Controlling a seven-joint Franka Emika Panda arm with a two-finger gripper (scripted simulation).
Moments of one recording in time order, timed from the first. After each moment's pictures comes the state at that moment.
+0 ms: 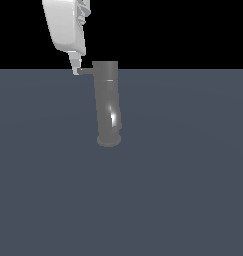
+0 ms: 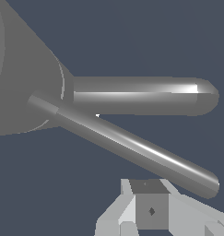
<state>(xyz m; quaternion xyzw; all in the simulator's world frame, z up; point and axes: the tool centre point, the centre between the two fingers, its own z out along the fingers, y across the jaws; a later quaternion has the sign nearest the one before) -0.051 0.109 0.284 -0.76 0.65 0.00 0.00</state>
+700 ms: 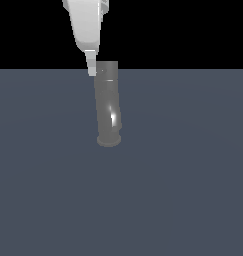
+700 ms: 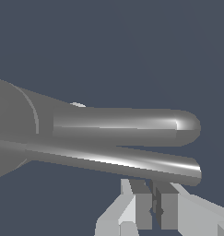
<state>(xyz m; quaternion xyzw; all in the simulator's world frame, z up) -0.067 0.068 0.284 -0.76 0.65 0.00 0.00</state>
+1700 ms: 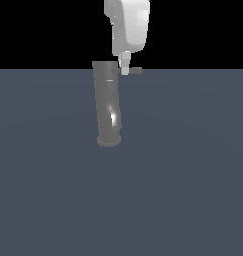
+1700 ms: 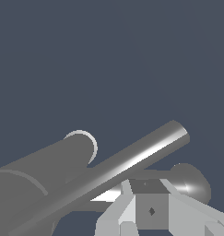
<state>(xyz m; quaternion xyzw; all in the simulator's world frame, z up) -0.040 -0.008 0.285 -0.77 0.64 0.00 0.00</state>
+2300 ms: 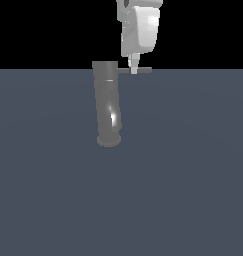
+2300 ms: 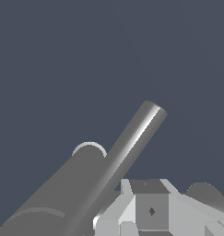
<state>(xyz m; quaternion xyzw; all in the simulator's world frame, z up) -0.007 -0.033 0.285 -0.77 0.64 0.00 0.00</state>
